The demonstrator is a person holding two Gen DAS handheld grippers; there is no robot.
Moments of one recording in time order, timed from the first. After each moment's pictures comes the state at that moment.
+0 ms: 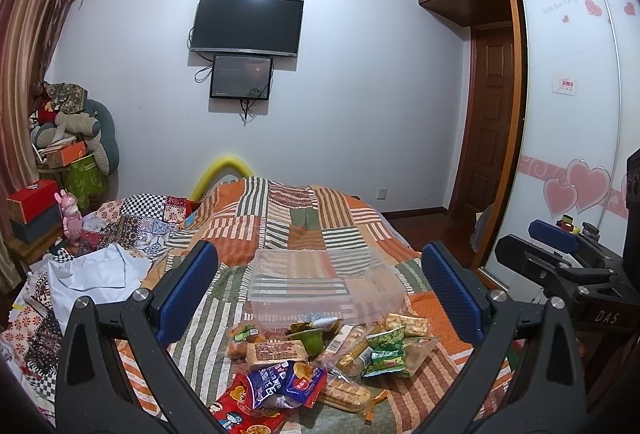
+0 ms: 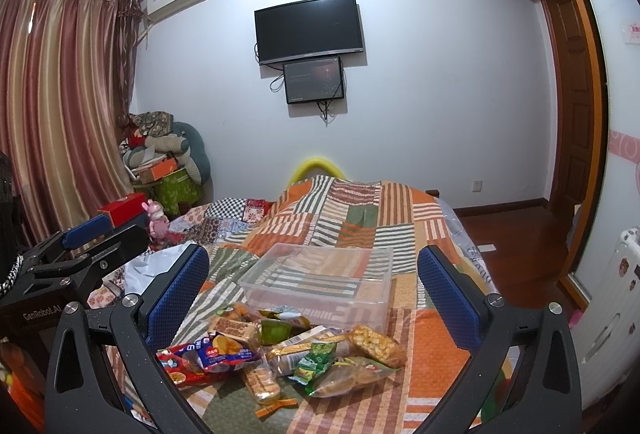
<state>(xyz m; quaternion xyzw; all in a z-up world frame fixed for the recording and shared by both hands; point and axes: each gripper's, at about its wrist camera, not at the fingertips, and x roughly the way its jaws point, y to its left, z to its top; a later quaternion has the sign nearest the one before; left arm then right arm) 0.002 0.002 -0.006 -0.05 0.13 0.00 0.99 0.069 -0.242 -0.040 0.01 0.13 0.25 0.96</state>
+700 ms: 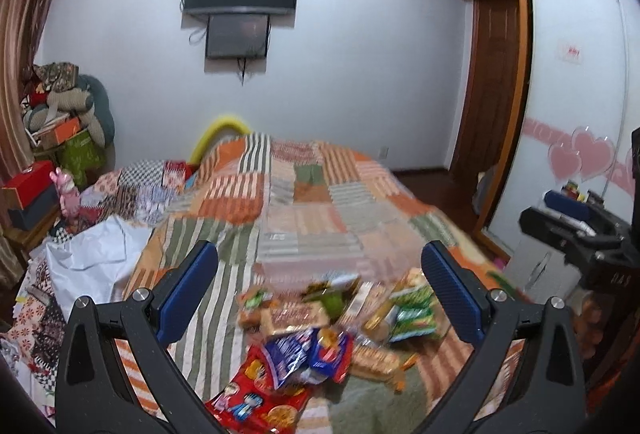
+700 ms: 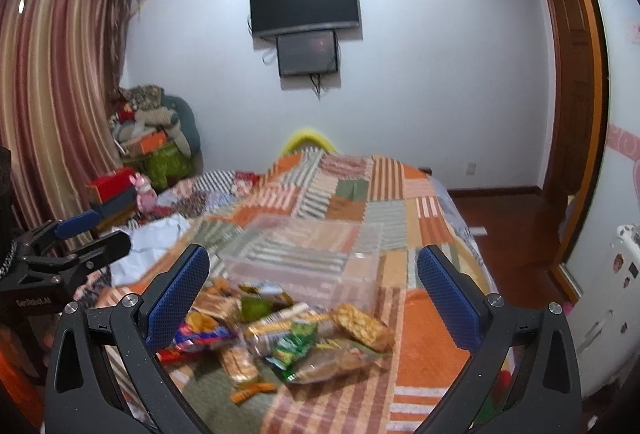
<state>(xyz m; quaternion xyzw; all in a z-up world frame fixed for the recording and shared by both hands) 0.025 0.024 -0.044 -0.04 0.22 -0.01 0.98 0.098 -0.245 -0.067 -0.01 0.18 0.24 0.95</state>
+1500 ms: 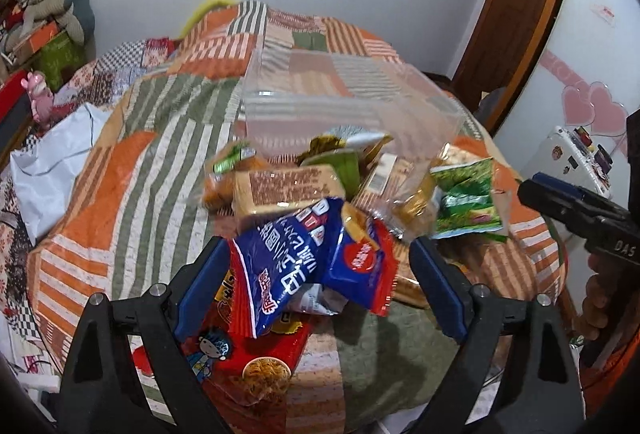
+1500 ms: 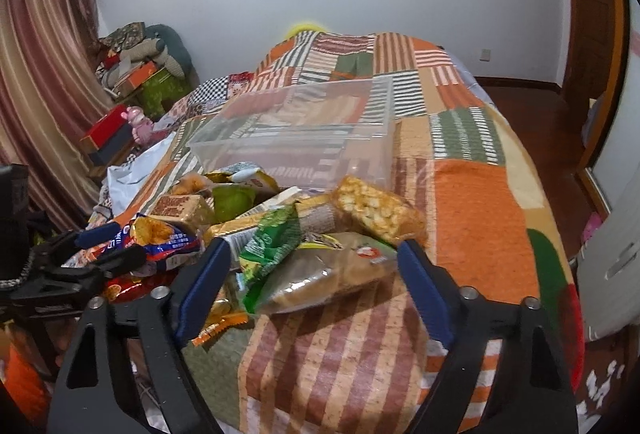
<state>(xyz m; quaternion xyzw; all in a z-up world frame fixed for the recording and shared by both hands) 0.078 0.030 -0.162 -0.09 0.41 -0.03 0.91 0.147 -0.247 -0.154 0.01 0.37 0.26 0.89</state>
